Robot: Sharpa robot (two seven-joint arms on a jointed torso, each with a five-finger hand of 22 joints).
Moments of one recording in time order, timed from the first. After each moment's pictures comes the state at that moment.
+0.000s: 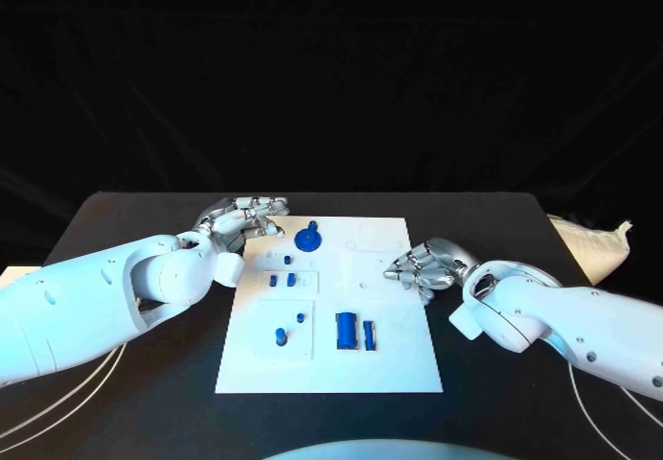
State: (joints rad) left arm 1.14 -0.81 -0.03 1.40 0.08 -0.19 0.28; left_hand 1.34 -0.14 0.40 0.02 0.11 1.00 0.19 0.12 0.07 1.03 0.13 0.26 0.08 1.03 0.06 0.76 0.40 0.17 1.03 0.15 0.38 0.79; right arm 0.90 -0.92 0.15 1.60 -0.84 -0.37 -0.13; right_hand 1.37 0.03 -0.12 0.20 0.20 1.00 0.14 0.07 0.39 1.13 0.05 0.40 0.81 1.32 -0.03 0.84 0.69 0.18 1.15 0.08 0.81 0.56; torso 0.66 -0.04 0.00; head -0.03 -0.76
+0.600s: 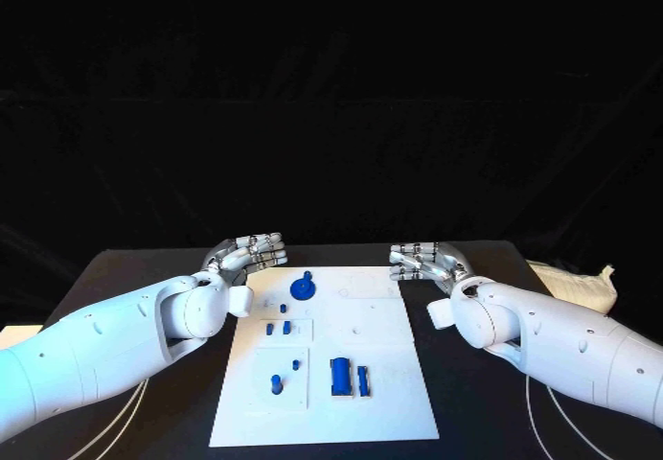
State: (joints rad) left arm 1.11 -0.68 -0.03 1.18 0.17 -0.23 0.36; left_hand 1.37 -0.10 0.30 0.05 0.11 0.97 0.18 0.09 0.07 1.03 0.16 0.13 0.06 0.92 0.16 0.21 0.13 0.17 0.77 0.27 0.07 0.44; right arm 0.93 -0.70 0.15 1.17 -0.27 -0.32 0.32; right_hand 1.46 0.07 -0.03 0.06 0.15 0.93 0.19 0.07 0.17 1.06 0.15 0.07 0.15 1.10 0.12 0.09 0.17 0.18 1.03 0.22 0.16 0.10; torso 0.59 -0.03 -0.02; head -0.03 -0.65
